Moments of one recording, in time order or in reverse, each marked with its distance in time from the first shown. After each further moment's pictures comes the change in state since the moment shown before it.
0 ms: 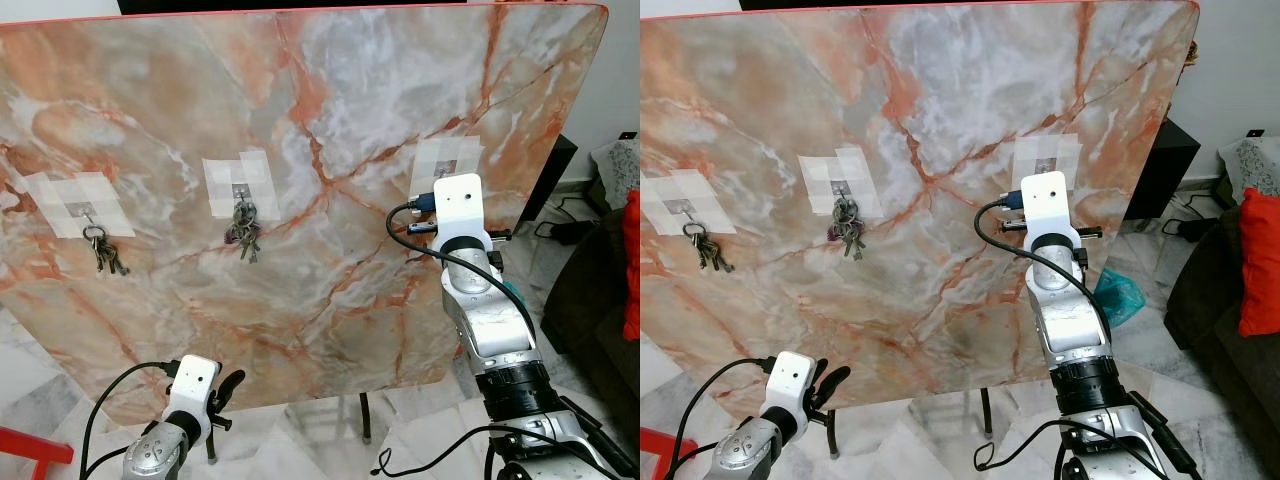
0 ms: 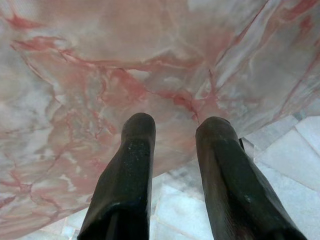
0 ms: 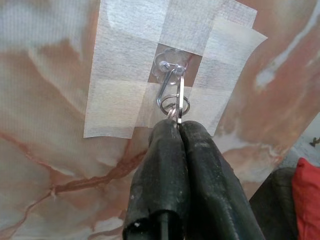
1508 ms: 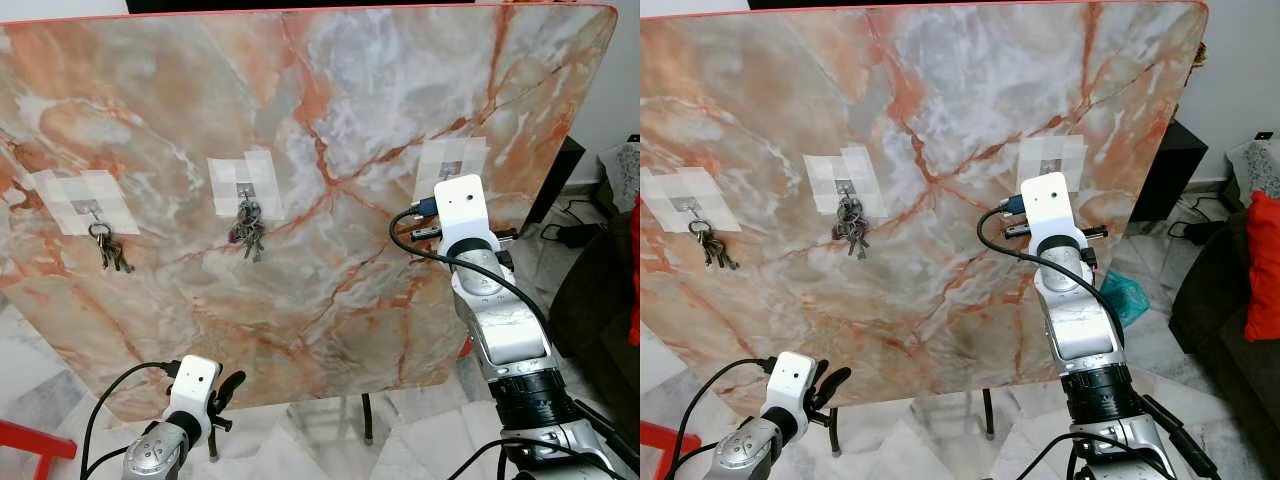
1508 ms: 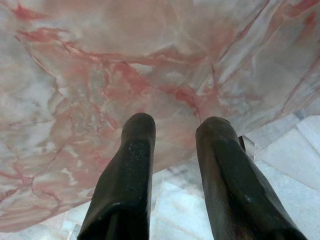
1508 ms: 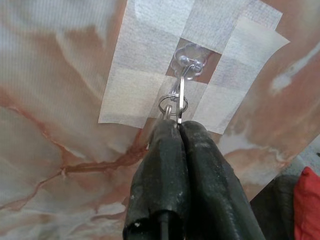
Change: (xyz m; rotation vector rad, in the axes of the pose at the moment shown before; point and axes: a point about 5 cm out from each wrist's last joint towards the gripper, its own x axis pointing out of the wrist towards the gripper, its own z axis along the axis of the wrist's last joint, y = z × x) left arm 0.000 0.000 -0.001 -0.003 0.011 -0.006; right arm -0.008 -0.008 0.001 -0.069 0.042 0.053
